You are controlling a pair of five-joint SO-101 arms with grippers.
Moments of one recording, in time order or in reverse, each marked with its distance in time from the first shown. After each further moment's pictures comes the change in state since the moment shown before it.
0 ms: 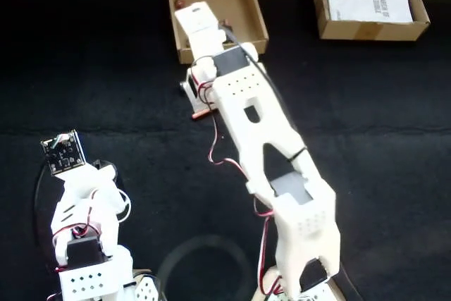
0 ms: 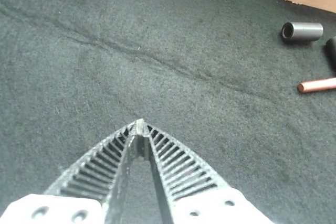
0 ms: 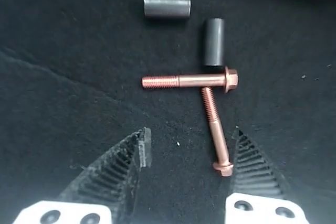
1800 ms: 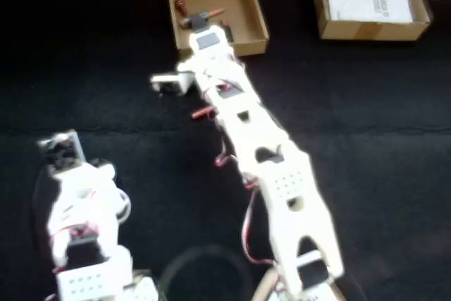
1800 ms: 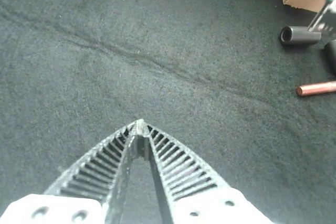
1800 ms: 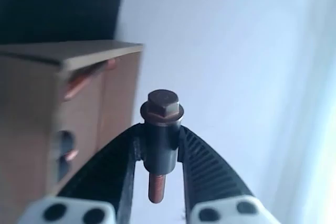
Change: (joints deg) left arm 0.0 0.1 0.0 -0.7 0.1; right arm 5.0 26.4 8.4 -104.4 97.1
